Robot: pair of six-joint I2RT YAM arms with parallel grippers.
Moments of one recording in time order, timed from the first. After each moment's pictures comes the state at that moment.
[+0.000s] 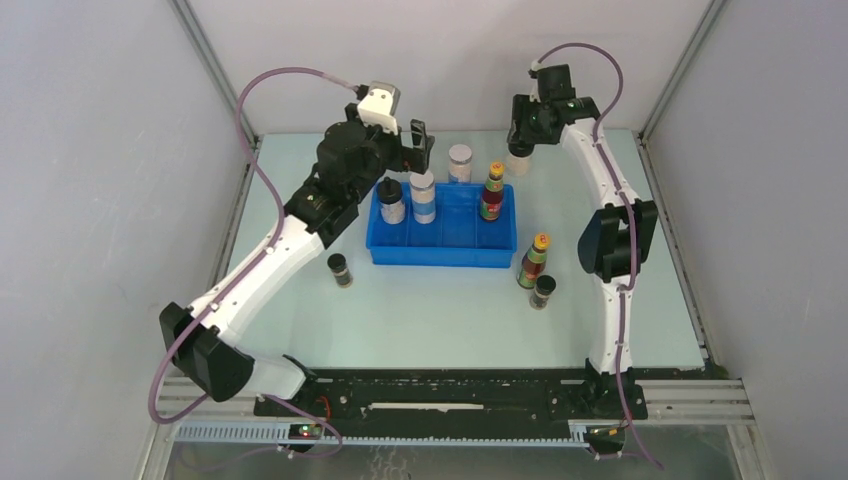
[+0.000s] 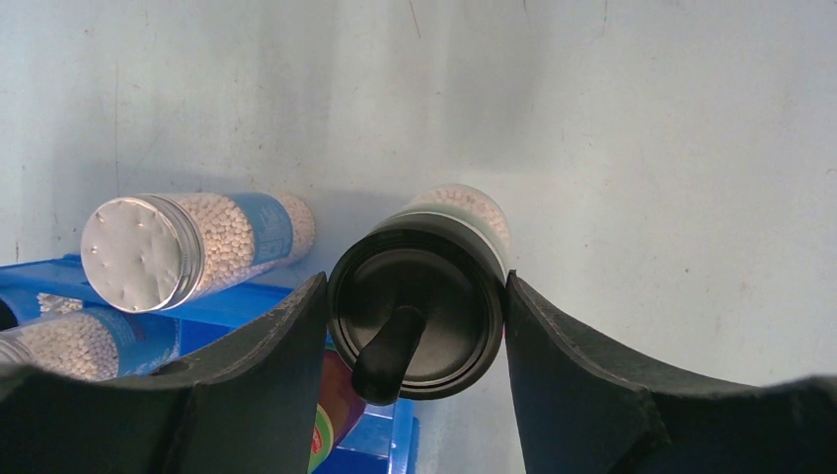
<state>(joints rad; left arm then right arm) -0.60 1.38 1.40 -0.08 -0.15 -0.08 0.18 2.23 2.31 -0.83 -0.02 0.20</state>
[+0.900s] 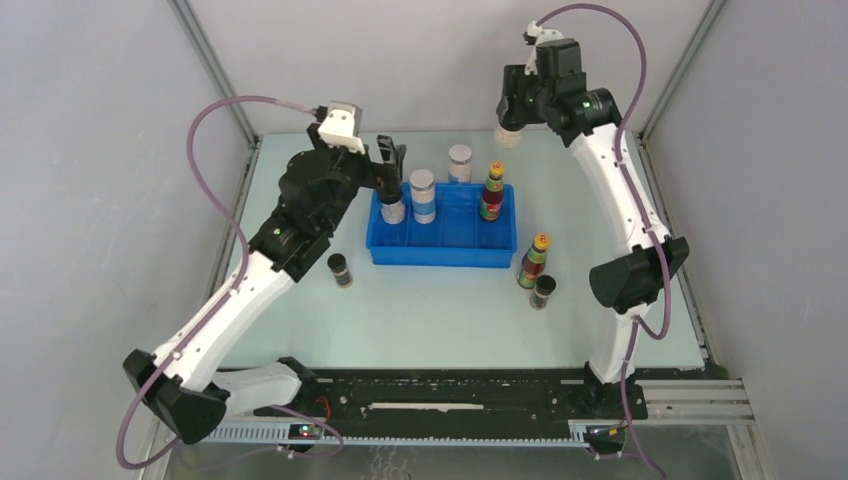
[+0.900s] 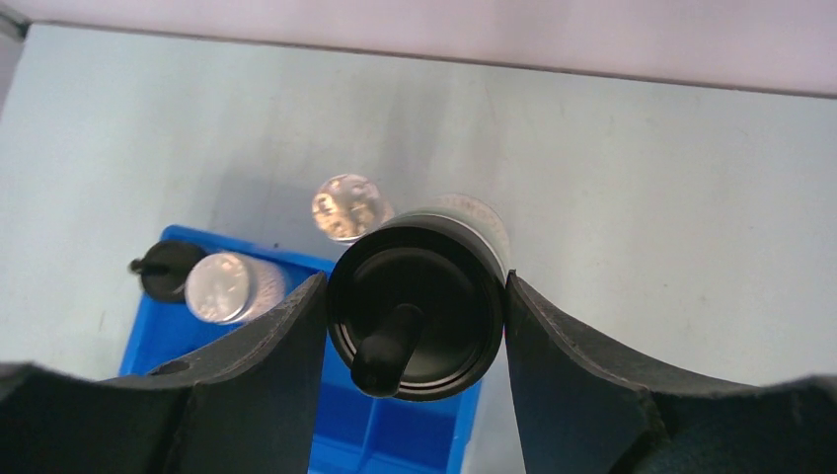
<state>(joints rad) -0.60 1.17 1.26 -0.08 -0.24 -0.09 0.31 1.95 2.31 -0.86 0.07 0.19</state>
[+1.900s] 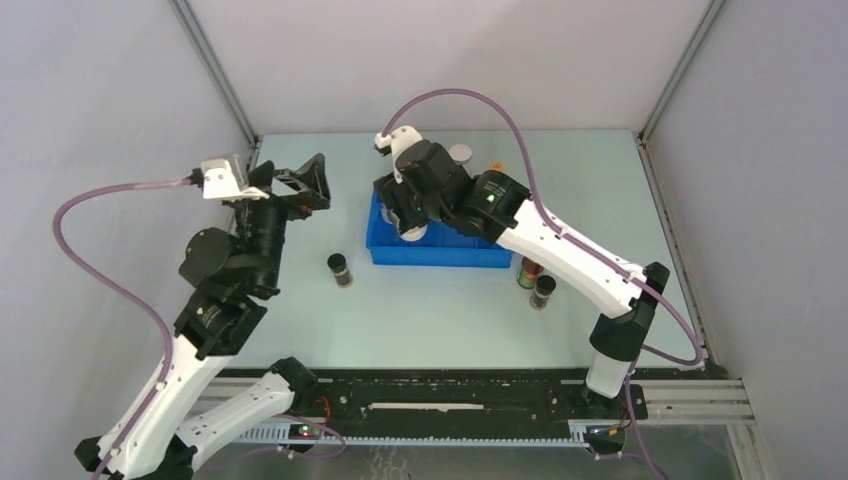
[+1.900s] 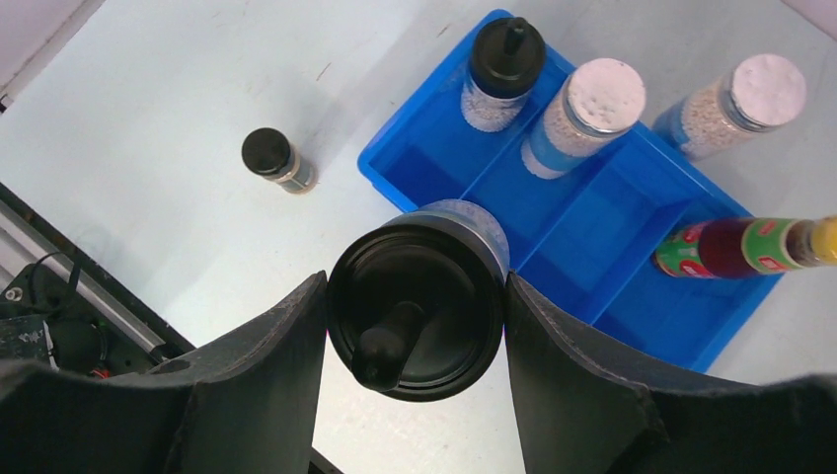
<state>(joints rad) -0.65 0.72 1.10 -0.08 -0.57 -0.13 1.01 1.77 2.04 -0.88 0.29 0.19</state>
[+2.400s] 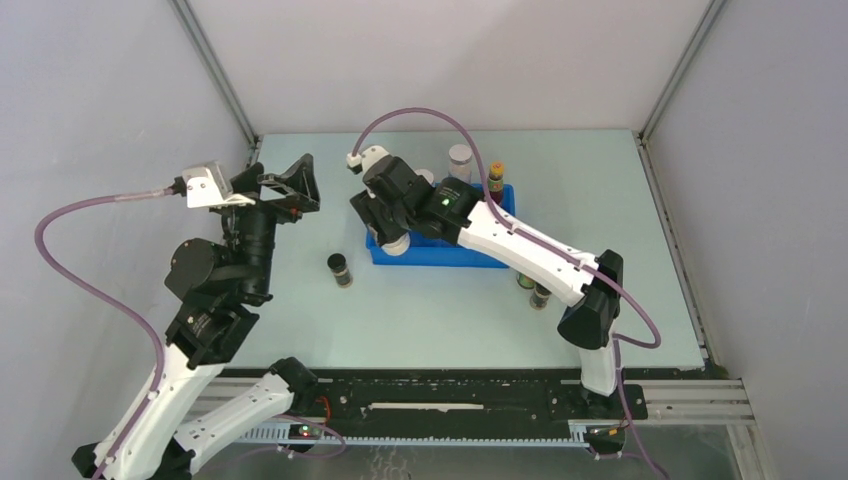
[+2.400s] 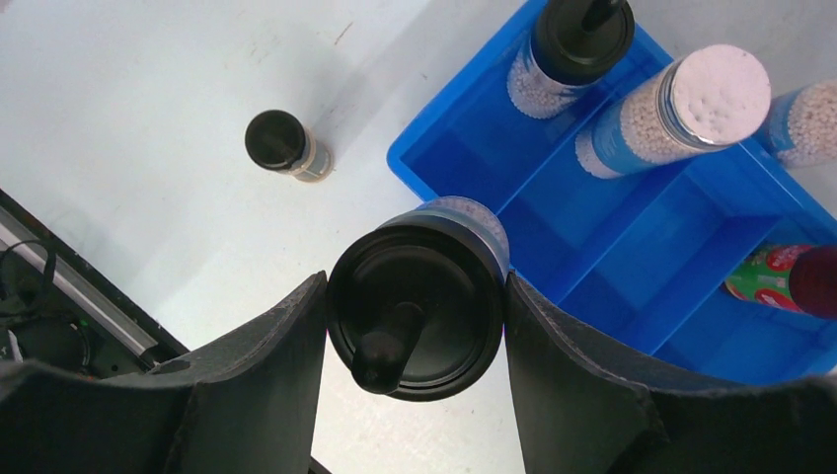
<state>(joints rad) -0.66 0.68 1.11 -0.07 -0.60 -0.12 1.04 1.93 2.08 -0.85 0.25 0.20</state>
